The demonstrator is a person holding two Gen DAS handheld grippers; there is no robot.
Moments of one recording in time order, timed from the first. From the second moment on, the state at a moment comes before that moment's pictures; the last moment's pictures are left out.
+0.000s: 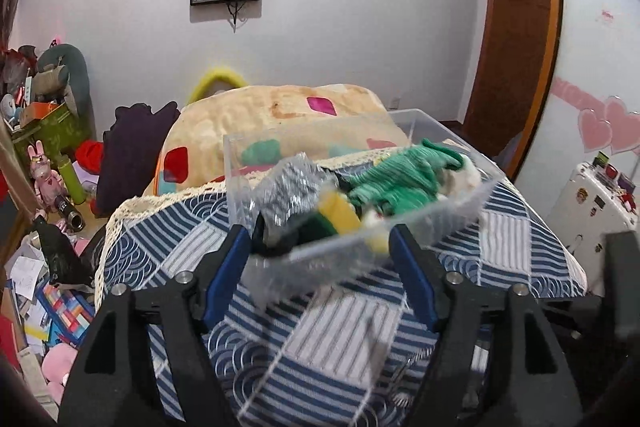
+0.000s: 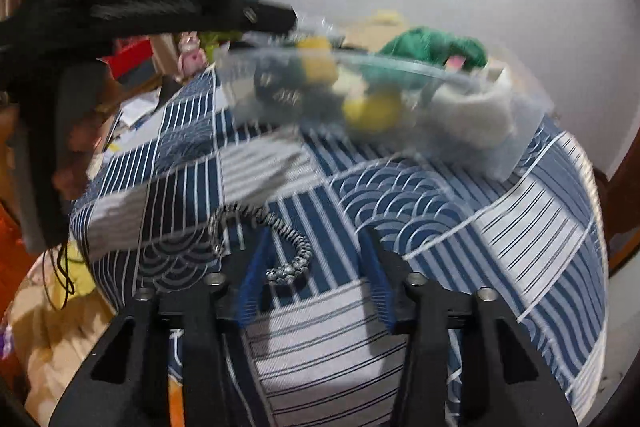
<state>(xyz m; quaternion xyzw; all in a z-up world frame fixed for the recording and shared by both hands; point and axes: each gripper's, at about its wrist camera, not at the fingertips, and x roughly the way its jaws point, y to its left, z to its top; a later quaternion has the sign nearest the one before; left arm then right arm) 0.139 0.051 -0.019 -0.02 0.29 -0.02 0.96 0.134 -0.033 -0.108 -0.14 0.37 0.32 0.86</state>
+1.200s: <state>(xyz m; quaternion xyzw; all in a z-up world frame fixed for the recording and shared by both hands) 0.059 0.049 -0.037 -0.04 0.22 0.00 0.97 0.210 -0.007 -0.049 -0.11 0.28 0.24 0.92</state>
